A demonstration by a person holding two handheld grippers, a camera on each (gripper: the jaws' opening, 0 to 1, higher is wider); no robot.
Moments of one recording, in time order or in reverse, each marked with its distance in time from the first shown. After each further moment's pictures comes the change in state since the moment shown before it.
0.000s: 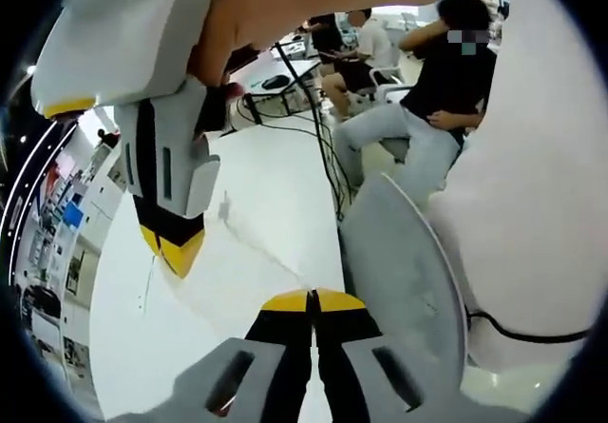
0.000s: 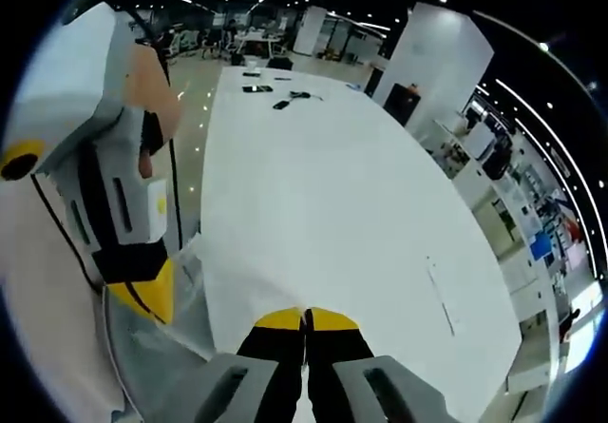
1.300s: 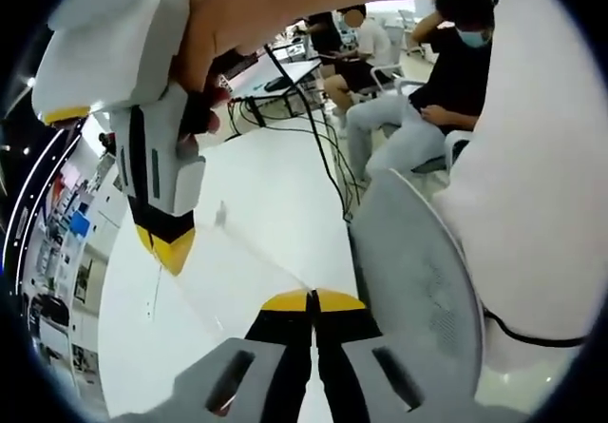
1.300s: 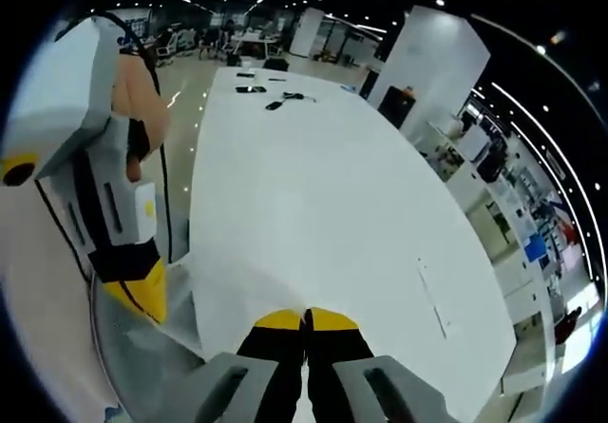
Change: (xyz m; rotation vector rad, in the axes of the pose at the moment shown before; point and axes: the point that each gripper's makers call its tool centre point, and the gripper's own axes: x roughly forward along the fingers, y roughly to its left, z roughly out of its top) left arm 0.008 0.014 -0.006 0.028 -0.008 0.045; right arm 0.003 -0.019 -0.002 -0.017 -0.007 -0.024
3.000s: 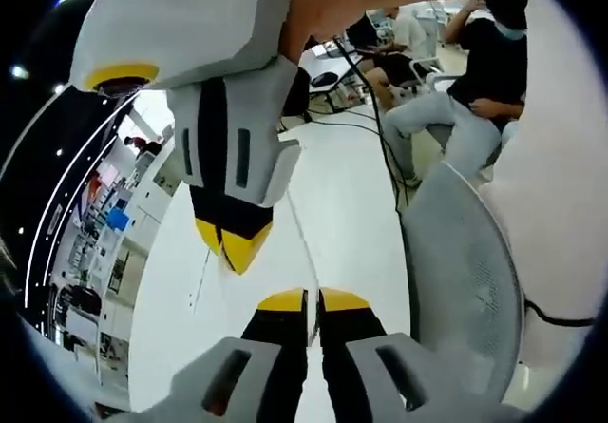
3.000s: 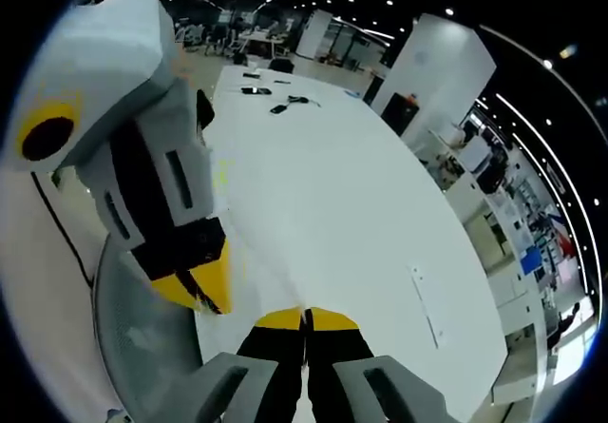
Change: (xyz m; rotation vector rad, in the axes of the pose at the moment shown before) left arm -0.014 0.046 -0.003 0.006 0.019 0.168; right arm -0.008 0.004 0.018 -0.036 -0.007 -0.014
